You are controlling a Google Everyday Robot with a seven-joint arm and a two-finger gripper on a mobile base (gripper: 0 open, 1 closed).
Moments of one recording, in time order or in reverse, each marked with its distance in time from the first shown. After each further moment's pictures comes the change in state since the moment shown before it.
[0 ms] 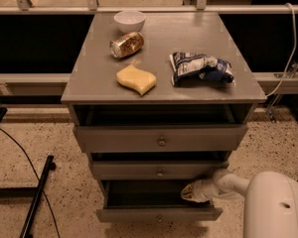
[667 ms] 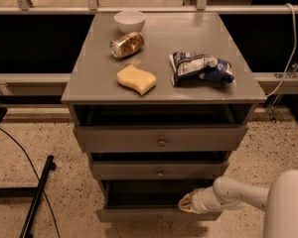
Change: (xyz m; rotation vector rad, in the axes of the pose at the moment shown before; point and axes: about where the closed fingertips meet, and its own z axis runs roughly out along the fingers) arm -0.053 0.053 -0.033 -0.046 -0.019 -0.035
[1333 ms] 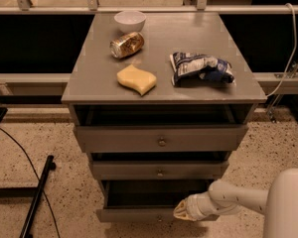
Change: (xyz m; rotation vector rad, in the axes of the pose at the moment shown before) arm -0.027 0.030 0.011 -0.063 -0.043 -0.005
